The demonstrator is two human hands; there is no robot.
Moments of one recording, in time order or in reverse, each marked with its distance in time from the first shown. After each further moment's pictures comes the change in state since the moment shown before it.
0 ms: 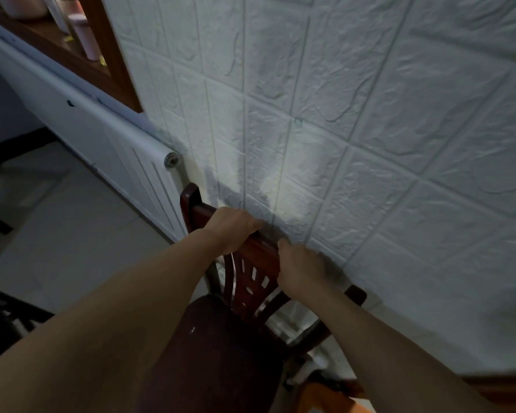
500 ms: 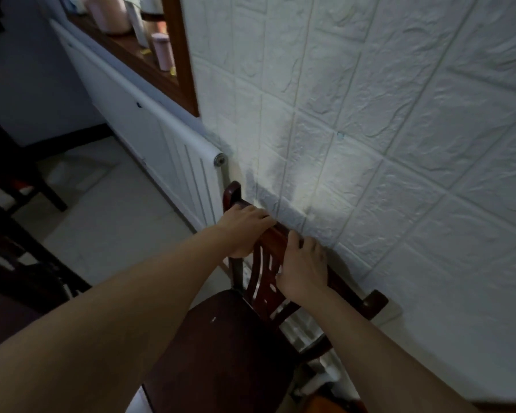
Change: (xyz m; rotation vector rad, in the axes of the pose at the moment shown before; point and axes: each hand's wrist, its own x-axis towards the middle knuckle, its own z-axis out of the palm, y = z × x) left_hand -0.066 -0.008 -0.017 -0.070 -0.055 -0.129; right_hand -0.022 -0.041 0.007 0.013 0.097 -0.004
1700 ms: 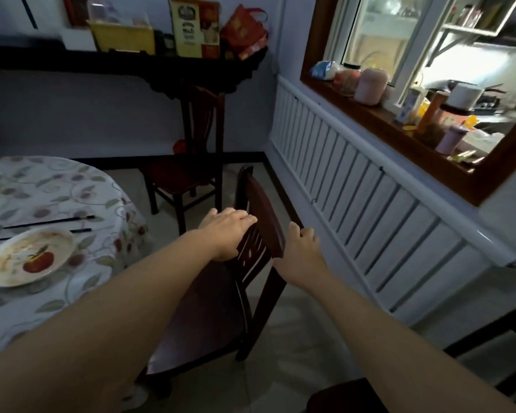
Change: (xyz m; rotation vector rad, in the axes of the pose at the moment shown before) left_hand -0.467 -0.394 0.084 -0.197 0.016 -0.693; right_hand -0.073 -0.566 0.078 0.063 -0.072 -0.498
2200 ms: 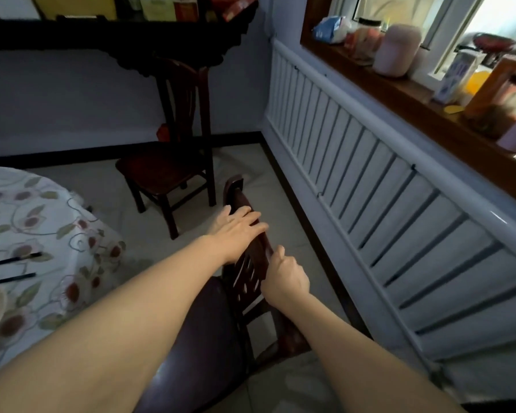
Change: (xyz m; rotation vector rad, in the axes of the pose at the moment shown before) left_hand 0.195 -0.040 0.027 0.179 -0.073 0.130; right_hand 0.174 0.002 0.052 -0.023 -0.213 0.196
